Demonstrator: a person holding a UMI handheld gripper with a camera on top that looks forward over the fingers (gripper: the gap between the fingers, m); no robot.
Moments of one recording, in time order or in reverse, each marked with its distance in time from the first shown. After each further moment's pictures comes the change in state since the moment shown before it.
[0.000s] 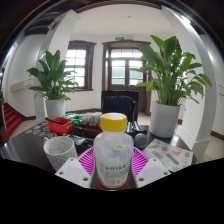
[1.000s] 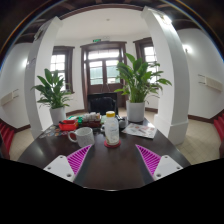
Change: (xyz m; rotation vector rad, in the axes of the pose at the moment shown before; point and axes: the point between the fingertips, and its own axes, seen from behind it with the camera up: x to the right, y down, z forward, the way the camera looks) arm -0.040 -0.003 -0.273 -0.029 0.220 0.139
